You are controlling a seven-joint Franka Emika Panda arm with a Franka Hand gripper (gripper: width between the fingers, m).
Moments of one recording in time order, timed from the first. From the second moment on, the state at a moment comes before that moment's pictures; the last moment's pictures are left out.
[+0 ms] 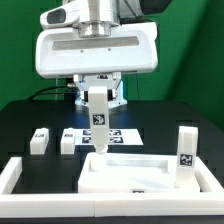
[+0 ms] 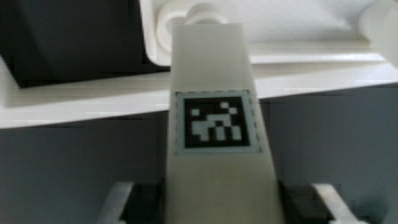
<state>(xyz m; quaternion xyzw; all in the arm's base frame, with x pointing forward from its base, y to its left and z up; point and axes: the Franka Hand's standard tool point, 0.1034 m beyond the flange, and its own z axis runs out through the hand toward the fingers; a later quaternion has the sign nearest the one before) 0.608 -0.064 0.172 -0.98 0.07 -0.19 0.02</state>
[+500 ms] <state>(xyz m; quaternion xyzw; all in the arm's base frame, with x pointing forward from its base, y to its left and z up) 0.612 -0.065 0.149 -0.98 0.07 -0.21 0.00</state>
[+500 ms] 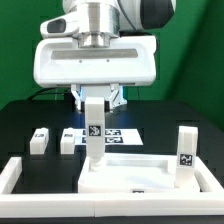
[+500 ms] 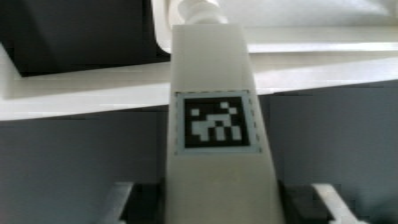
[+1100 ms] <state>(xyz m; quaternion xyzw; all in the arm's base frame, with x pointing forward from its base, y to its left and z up) 0.610 -0.065 0.131 -0.98 0.07 -0.20 0.00</state>
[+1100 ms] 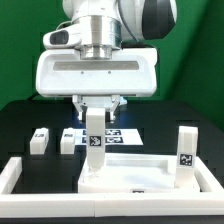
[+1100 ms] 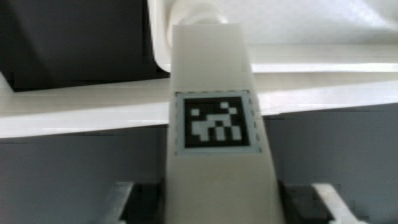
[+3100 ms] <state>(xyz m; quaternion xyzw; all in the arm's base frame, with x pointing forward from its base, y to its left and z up) 0.604 -0.064 0.115 -0.97 0.06 -0.24 -0.03</state>
